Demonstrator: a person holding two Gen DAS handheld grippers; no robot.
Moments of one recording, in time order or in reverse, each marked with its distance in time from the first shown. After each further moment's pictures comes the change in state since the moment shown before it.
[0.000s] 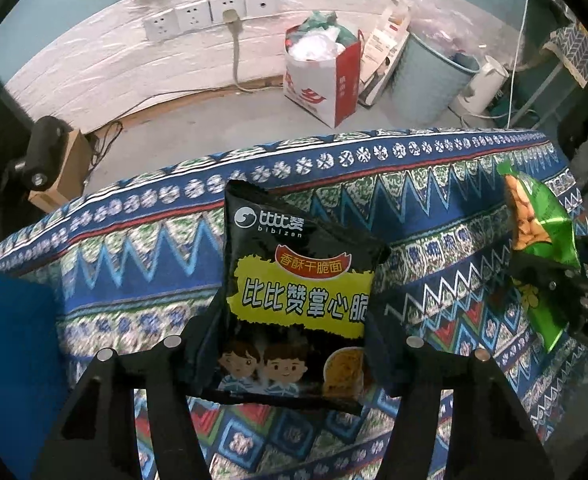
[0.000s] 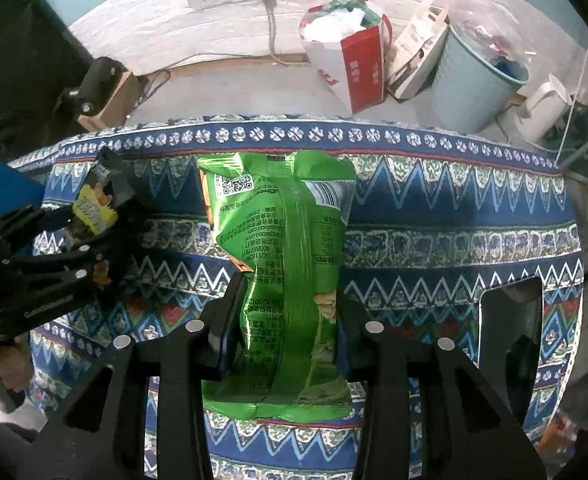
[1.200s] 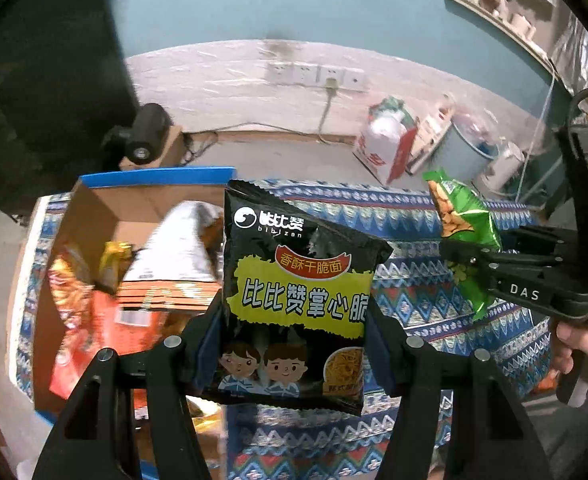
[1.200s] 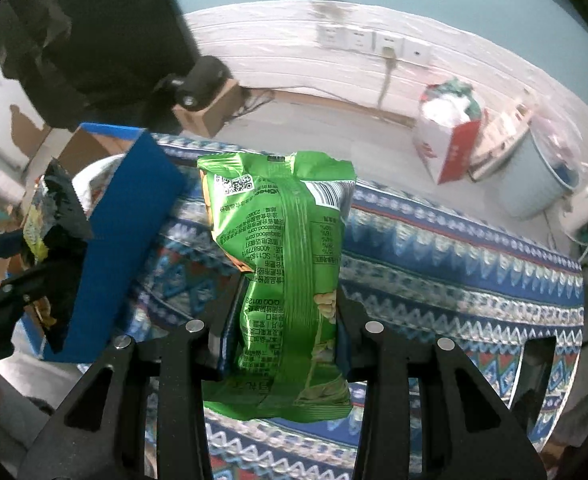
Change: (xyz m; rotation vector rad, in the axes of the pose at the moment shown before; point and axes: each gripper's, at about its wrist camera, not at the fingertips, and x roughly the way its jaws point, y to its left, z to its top) left arm -0.191 0.120 -0.098 -0.231 -0.193 0.064; right arm -0.074 0.166 -0.003 -0.255 -0.110 0.126
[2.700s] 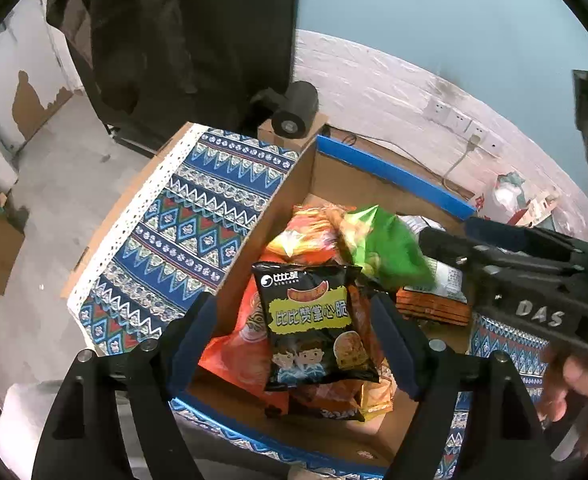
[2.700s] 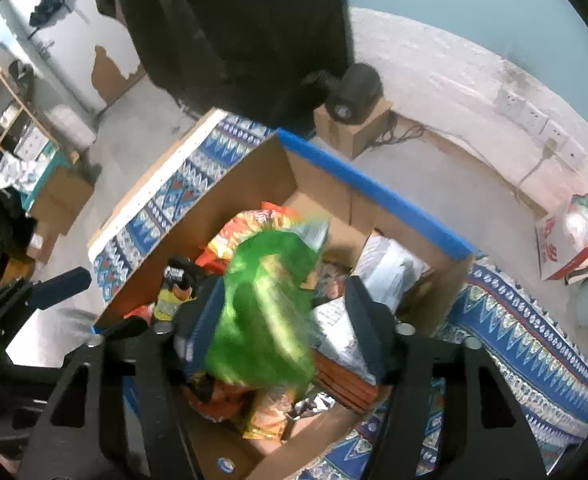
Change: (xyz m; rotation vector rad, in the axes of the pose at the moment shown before) left arm -0.036 0.198 -0.039 -0.378 -0.015 0.211; right arm 0.058 0.252 0.090 -0.273 0.014 0.203
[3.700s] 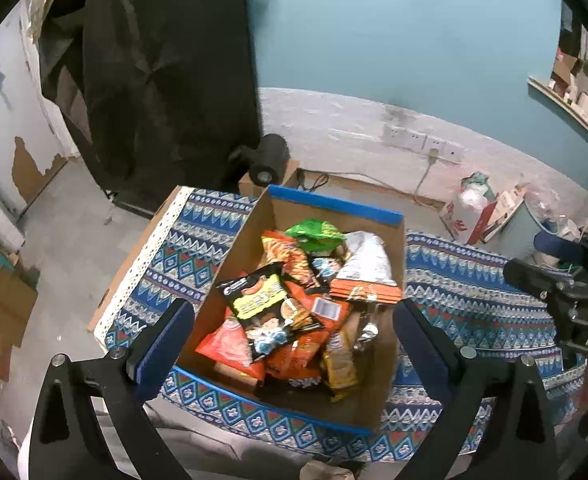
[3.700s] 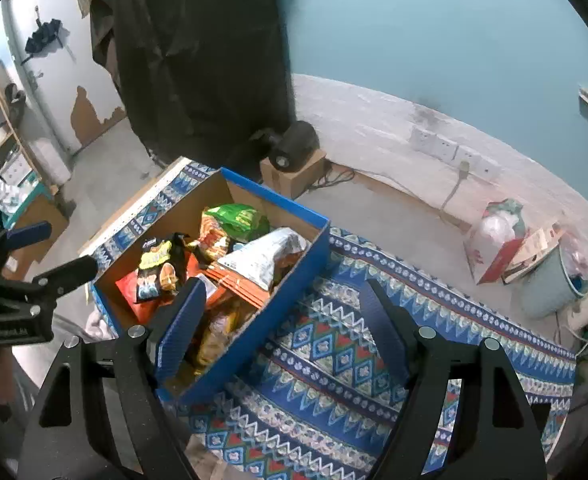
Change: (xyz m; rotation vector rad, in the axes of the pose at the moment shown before) left arm -0.098 -0.054 -0.033 0.155 -0.188 -0.004; right arm -0.148 -0.026 -0.091 0.013 -0.218 -0.165
